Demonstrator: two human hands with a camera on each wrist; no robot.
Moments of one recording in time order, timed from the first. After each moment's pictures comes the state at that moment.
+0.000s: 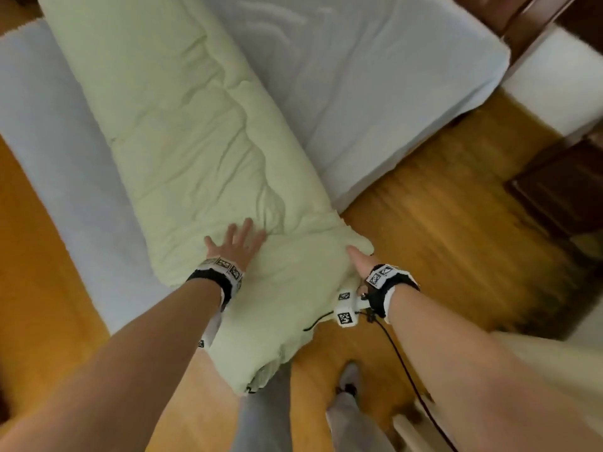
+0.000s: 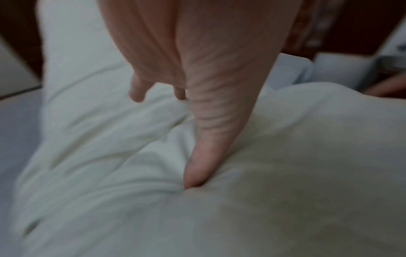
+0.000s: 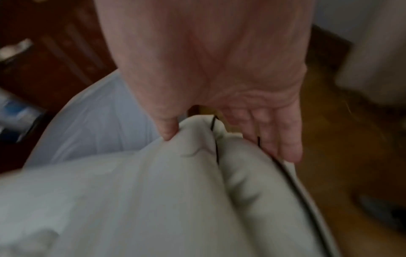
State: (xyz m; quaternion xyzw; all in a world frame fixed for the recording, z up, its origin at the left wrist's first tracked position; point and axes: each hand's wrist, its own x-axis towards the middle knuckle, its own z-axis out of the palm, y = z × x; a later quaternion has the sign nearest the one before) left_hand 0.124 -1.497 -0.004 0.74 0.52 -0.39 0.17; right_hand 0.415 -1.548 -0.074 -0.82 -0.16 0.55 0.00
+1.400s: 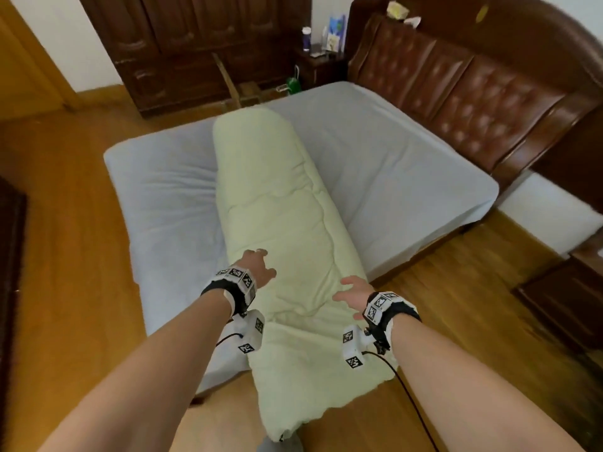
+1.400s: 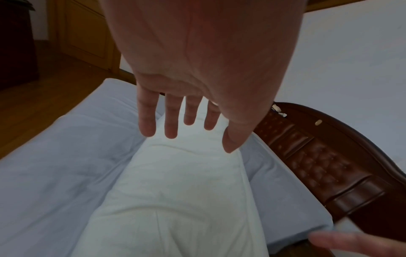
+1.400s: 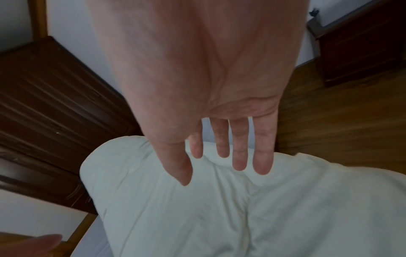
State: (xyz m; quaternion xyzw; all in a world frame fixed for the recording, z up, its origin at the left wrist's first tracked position) left_hand 0.038 -1.504 0.161 0.63 0.72 -0.10 0.28; right_hand 0.299 -1.549 0.123 -0.72 -0.46 0.51 0.06
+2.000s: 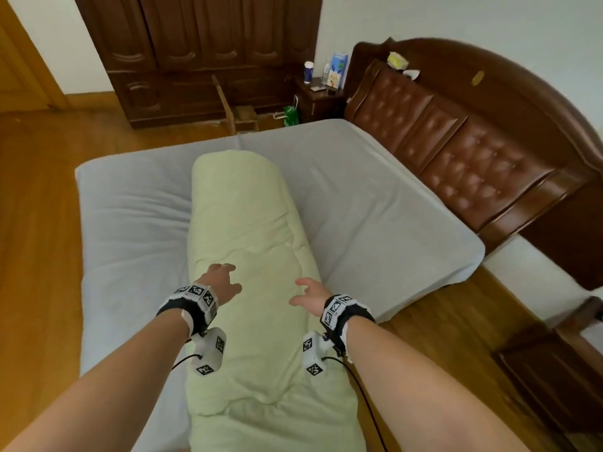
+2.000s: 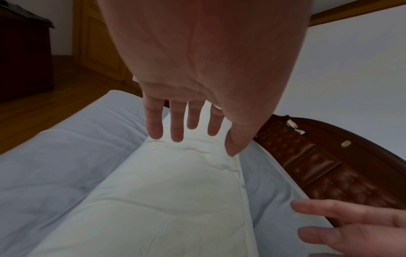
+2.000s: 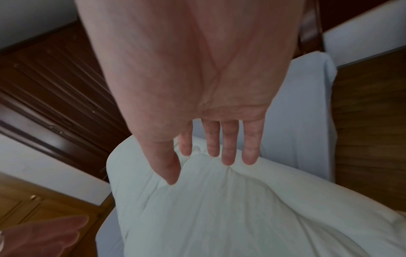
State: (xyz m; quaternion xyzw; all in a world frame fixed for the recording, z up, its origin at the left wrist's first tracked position) left_hand 0.045 -1.345 0.176 0.60 0.75 -0.04 0.28; right_hand 0.292 -1.346 0.160 -0.66 -0.56 0.50 0.04
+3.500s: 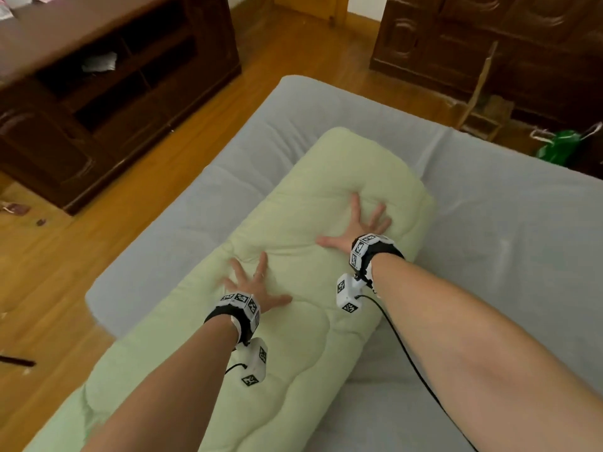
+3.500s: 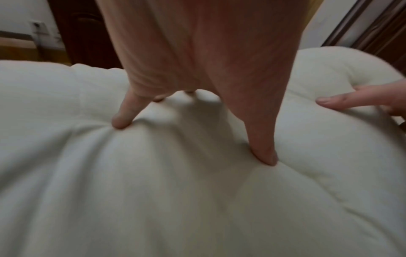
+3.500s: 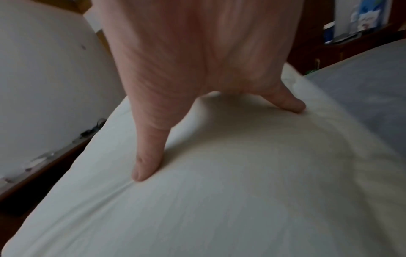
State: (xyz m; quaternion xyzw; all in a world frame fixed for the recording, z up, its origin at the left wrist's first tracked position) left_hand 0.119 -1.173 0.024 0.12 0.92 0.02 0.37; right_hand 0.157 -0.936 0.068 -0.45 -0.83 0.29 -0.17
